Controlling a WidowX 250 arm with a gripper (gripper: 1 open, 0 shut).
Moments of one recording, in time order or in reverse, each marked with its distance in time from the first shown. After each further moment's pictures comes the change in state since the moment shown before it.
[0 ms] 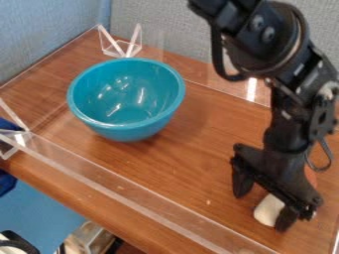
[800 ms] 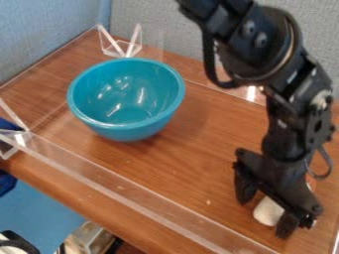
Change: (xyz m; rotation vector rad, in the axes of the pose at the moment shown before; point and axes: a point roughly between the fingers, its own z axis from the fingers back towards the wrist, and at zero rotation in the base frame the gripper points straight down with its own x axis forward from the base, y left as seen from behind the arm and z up) arm -0.001 -0.009 -0.009 -0.016 -0.050 -0.051
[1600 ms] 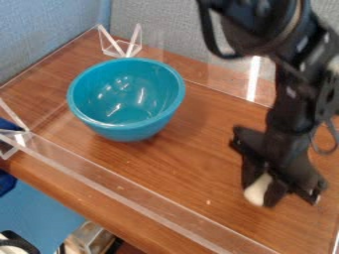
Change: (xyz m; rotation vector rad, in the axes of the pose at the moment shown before) arm 0.000 0.012 0.042 0.056 0.026 0.082
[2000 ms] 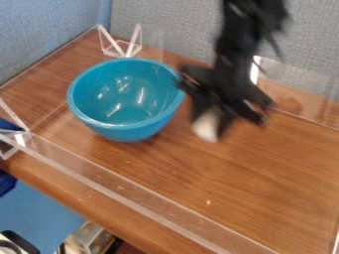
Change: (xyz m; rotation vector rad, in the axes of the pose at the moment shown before) arm -0.010 0.087 0.056 0.086 -0.012 0.274
